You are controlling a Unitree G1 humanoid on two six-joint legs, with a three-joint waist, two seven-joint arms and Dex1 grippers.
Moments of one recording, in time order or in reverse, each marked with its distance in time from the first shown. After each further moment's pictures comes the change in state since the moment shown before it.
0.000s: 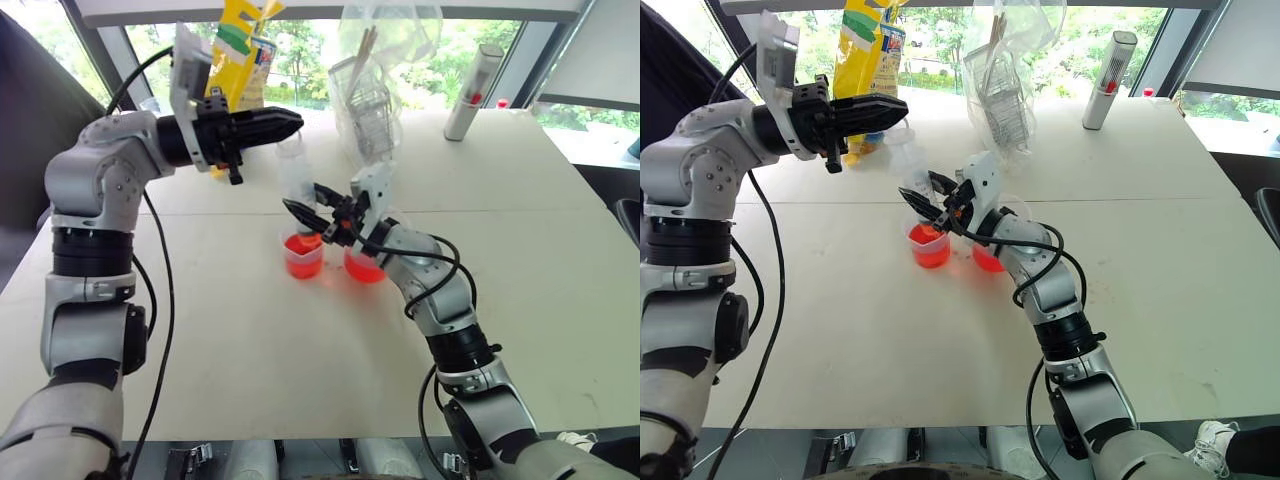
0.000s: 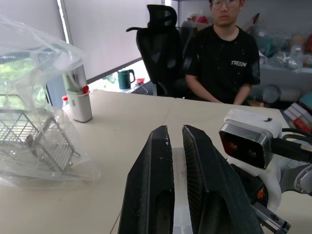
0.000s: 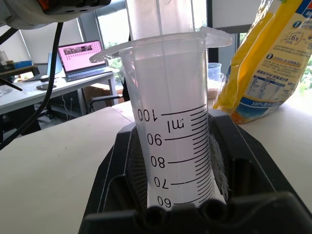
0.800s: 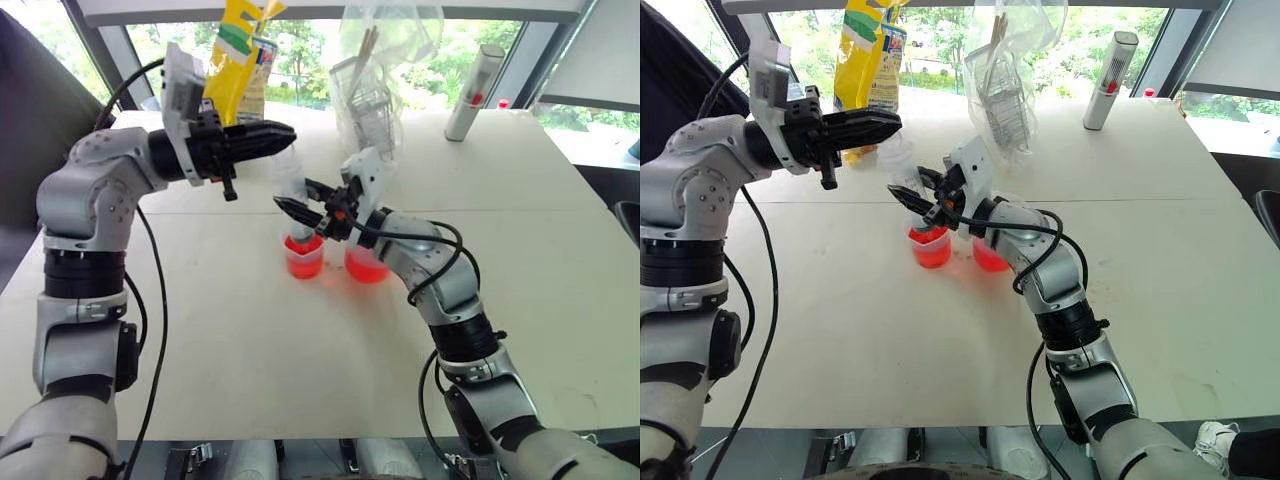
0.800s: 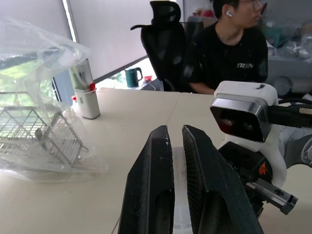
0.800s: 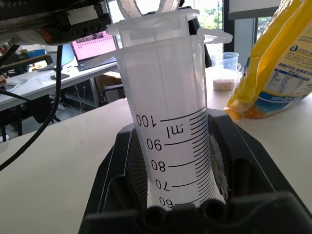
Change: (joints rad) left arm 0.087 0.024 0.003 -0.095 -0.003 -0.038 0.025; right arm -0.076 -0.016 0.004 -0.069 0.056 0.190 -0.013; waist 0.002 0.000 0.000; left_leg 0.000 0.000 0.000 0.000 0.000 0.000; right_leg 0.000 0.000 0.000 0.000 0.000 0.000
